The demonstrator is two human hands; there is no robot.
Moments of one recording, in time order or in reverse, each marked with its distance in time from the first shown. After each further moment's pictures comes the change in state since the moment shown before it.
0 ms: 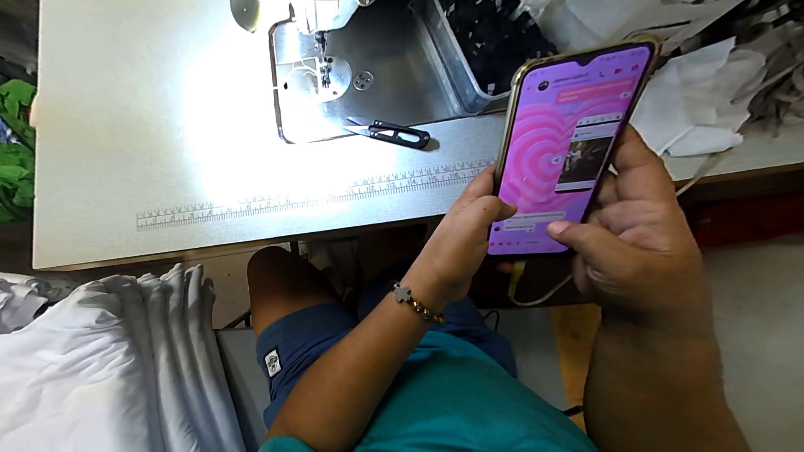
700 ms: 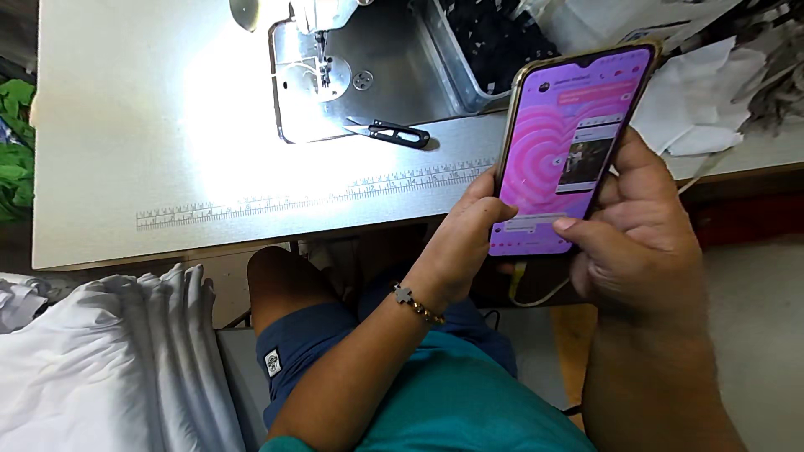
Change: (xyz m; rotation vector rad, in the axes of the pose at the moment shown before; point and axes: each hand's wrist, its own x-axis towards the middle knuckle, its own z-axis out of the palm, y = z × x) left_hand -0.001 -0.001 0.001 -0.012 0.000 -0.001; right_hand -0.002 0.000 0.003 0.003 0.049 -0.001
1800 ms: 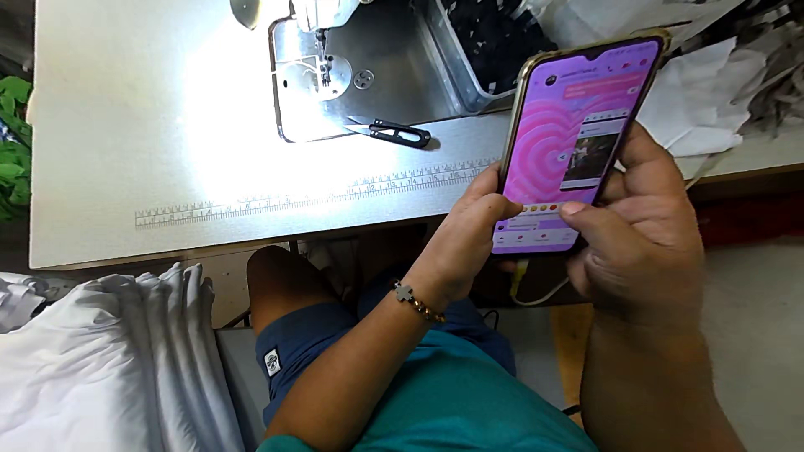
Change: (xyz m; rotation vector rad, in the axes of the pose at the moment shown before) left_hand 0.002 0.003 0.000 0.003 -0.014 -0.007; right_hand 0.003 -0.002 0.005 -0.007 0.083 0.015
